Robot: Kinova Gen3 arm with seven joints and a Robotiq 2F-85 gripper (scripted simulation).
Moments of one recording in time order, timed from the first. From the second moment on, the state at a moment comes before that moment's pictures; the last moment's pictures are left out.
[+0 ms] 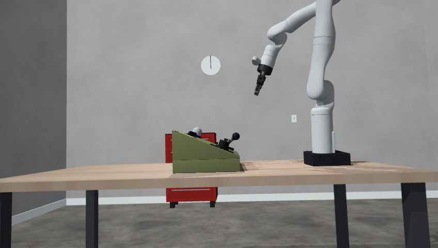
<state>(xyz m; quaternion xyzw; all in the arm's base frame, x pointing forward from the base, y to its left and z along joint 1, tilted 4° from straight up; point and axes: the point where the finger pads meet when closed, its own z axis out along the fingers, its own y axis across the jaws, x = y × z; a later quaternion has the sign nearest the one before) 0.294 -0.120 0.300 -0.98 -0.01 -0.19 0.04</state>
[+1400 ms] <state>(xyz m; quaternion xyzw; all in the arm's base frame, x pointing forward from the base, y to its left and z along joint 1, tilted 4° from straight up) 0.322 -0.112 0.270 -0.90 -0.39 -0.18 -0.04</state>
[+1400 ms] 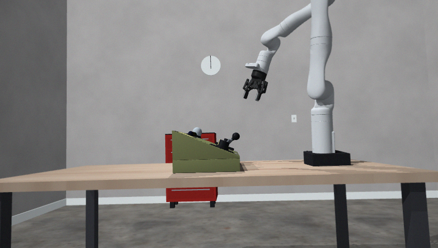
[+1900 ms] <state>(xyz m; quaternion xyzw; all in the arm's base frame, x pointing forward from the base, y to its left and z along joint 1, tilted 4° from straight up) 0.339 -0.103 0.253 -0.78 -0.59 -0.16 -0.08</state>
